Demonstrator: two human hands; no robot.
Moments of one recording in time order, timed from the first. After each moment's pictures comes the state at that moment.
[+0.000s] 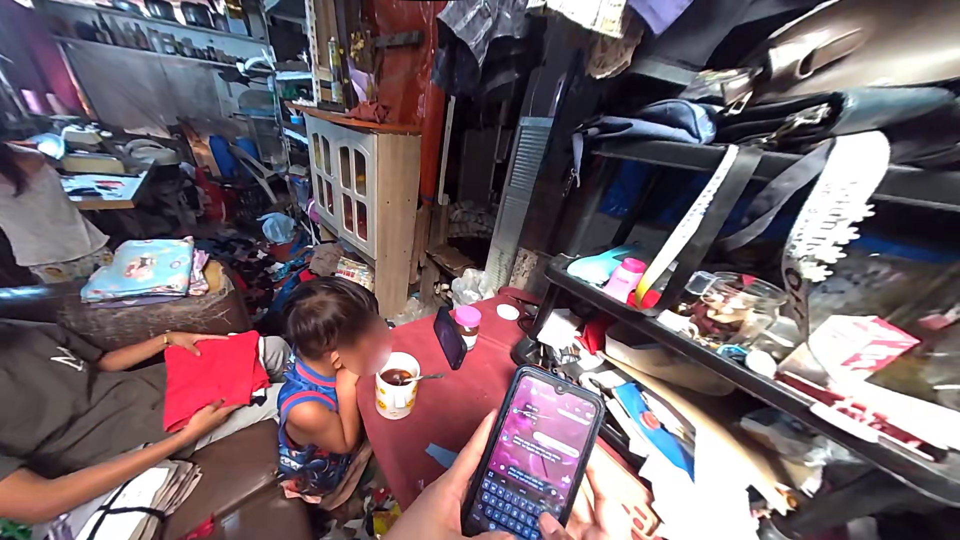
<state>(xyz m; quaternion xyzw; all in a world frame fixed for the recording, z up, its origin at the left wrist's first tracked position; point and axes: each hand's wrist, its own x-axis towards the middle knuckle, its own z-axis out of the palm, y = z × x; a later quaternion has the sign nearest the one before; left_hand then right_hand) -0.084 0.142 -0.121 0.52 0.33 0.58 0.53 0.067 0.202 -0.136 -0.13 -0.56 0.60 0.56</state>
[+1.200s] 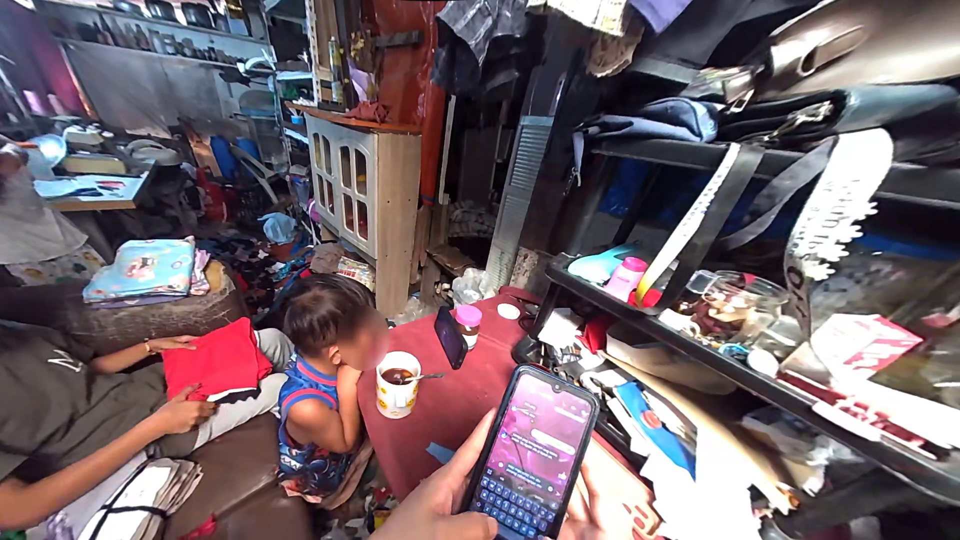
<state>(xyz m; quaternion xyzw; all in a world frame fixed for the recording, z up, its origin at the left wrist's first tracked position) -0.092 0.143 -0.122 0.50 0.31 0.57 0.57 0.074 0.211 -0.146 -0.09 -0.55 0.66 0.51</state>
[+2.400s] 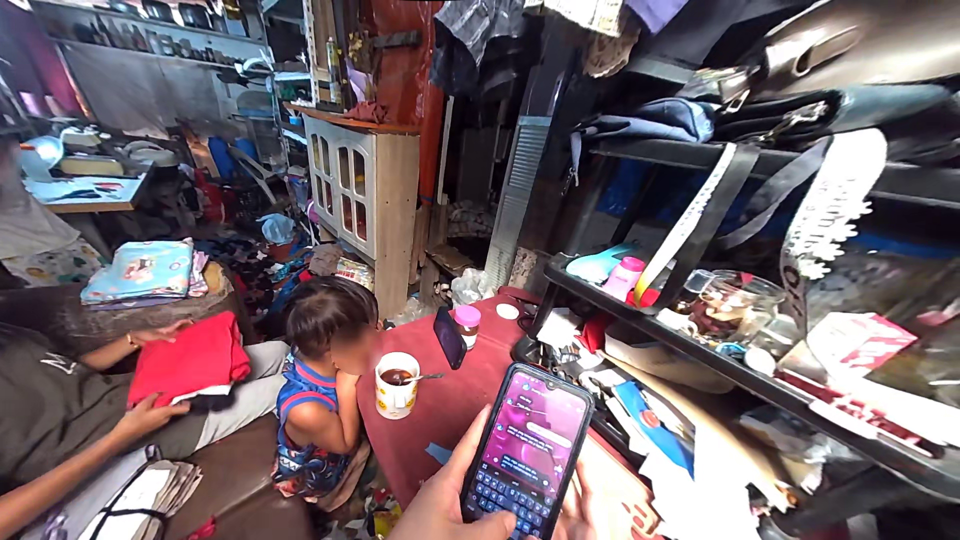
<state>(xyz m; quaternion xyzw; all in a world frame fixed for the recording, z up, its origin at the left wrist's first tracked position) -0.078 0.142 -0.119 0.49 0.41 0.60 0.48 0.068 0.205 -0.141 -0.11 -0.59 0.60 0.52</state>
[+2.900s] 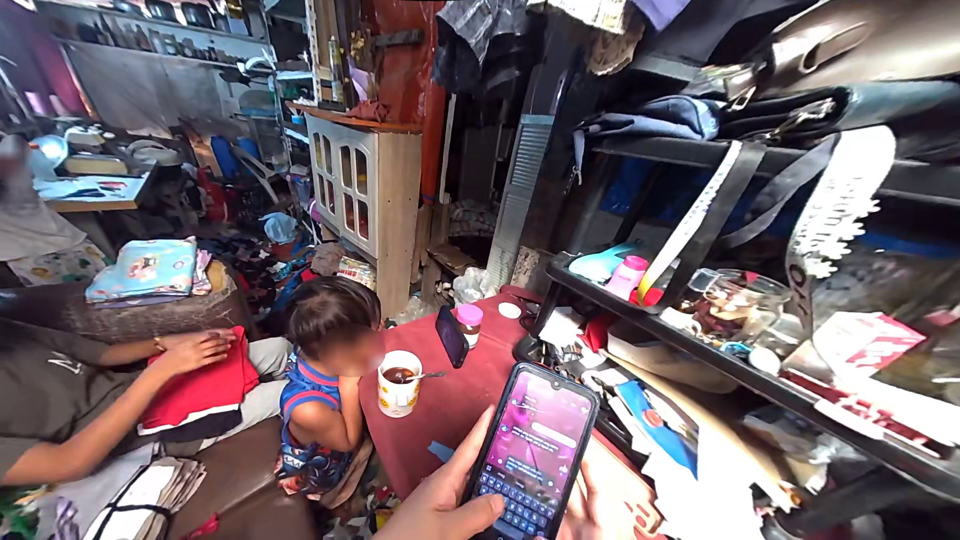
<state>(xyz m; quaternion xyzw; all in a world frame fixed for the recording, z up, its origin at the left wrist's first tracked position) -0.089 0.141 -0.120 0.50 0.34 0.58 0.54 0.072 0.207 -0.143 -0.09 -0.57 0.63 0.52</state>
